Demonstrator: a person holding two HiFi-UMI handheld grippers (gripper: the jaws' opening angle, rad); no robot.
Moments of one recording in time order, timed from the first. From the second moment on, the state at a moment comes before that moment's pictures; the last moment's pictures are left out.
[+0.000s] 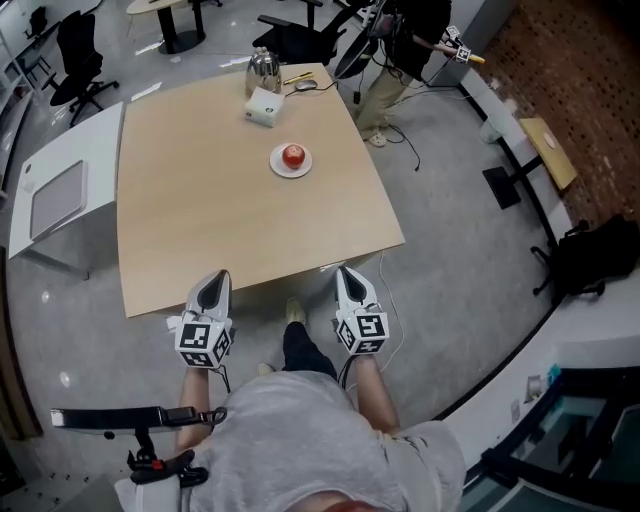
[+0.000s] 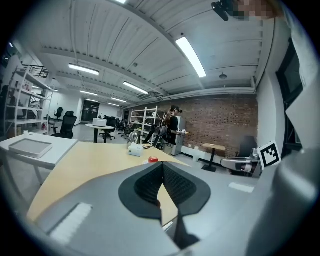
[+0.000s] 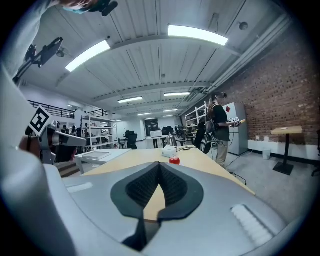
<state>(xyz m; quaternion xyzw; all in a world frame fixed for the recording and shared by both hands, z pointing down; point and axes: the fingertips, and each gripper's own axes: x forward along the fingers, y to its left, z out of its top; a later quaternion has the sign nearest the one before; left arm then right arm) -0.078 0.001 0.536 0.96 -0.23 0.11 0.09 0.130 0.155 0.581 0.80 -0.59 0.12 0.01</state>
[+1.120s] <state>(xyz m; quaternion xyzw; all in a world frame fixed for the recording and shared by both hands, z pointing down) 0.159 -0.121 0.609 0.96 -0.19 0.19 0.10 0.285 0.082 0.631 0.79 -0.59 0.19 0.01</state>
